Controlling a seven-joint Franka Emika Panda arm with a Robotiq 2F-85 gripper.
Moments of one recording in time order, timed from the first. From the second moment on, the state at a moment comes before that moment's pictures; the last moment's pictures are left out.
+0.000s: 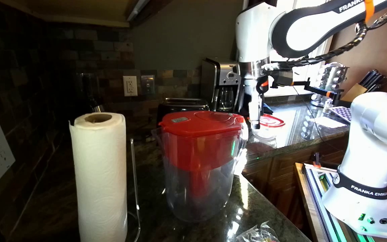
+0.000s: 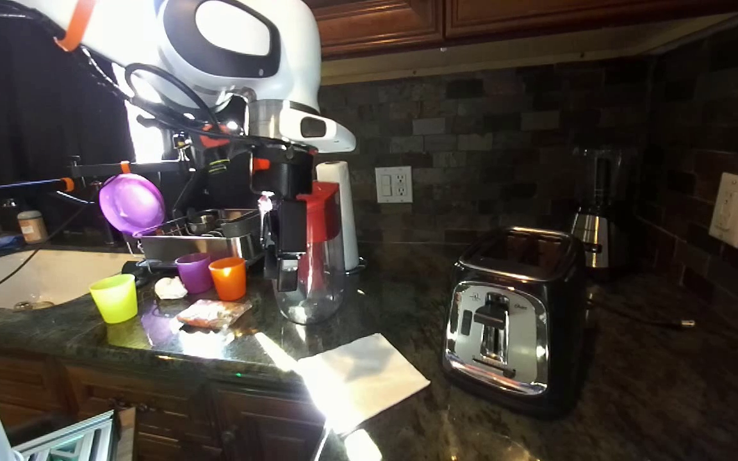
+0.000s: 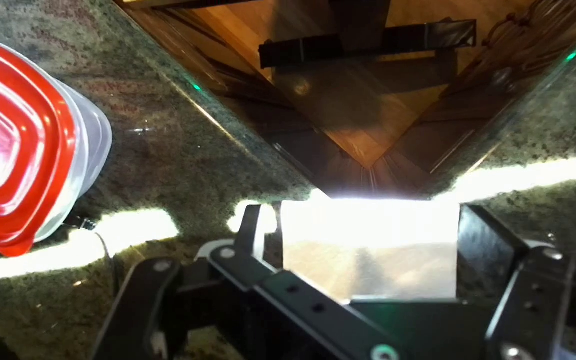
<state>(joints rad) -0.02 -0.53 0.11 -2.58 -0.14 1.84 0.21</state>
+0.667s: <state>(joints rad) -0.04 -0.48 -0.11 -2.58 -0.13 2.06 -0.26</state>
